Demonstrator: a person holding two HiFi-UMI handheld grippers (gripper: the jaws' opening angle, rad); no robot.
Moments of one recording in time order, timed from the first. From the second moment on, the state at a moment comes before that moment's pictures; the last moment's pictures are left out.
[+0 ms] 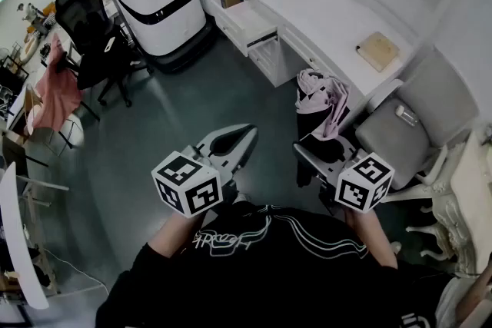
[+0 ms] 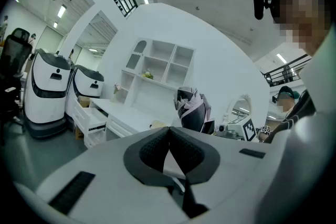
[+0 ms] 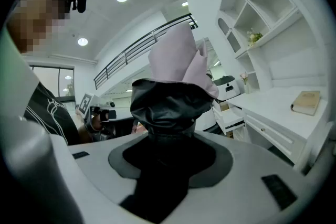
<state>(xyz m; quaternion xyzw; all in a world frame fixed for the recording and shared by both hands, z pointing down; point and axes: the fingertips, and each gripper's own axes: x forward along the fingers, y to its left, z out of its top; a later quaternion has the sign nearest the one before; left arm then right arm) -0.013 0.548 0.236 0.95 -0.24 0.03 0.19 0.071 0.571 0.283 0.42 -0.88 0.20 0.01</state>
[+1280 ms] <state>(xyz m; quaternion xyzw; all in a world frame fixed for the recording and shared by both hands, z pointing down) -0.019 0.184 0.338 0.93 -0.25 0.07 0.27 0.071 0.211 0.376 0.41 -0.87 0.27 0.03</state>
